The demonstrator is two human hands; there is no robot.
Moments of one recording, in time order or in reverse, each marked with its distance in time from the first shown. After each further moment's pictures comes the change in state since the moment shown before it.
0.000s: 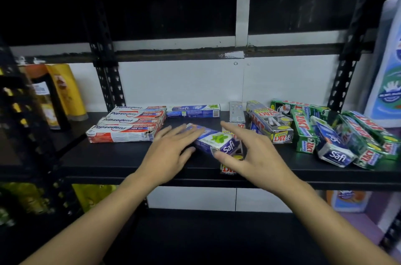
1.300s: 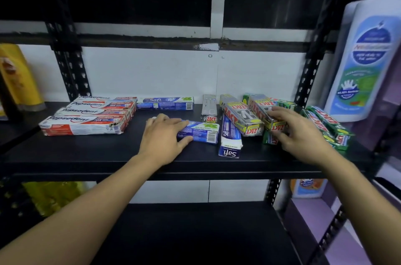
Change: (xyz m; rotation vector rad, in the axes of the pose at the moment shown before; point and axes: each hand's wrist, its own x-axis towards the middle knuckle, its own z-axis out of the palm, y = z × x) left_hand 0.050 0.035 0.041 0.197 -0.076 -0.219; right_hand -0.022 0.123 -0.106 -0.361 0.037 0.190
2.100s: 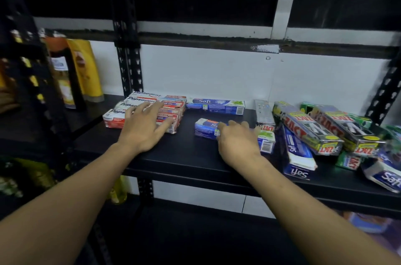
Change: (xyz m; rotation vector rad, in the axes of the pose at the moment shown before) left_hand -0.027 -0.172 -0.020 0.008 -0.022 -0.321; right_hand 0.081 -0.221 0.148 -0.355 -0.316 -0.002
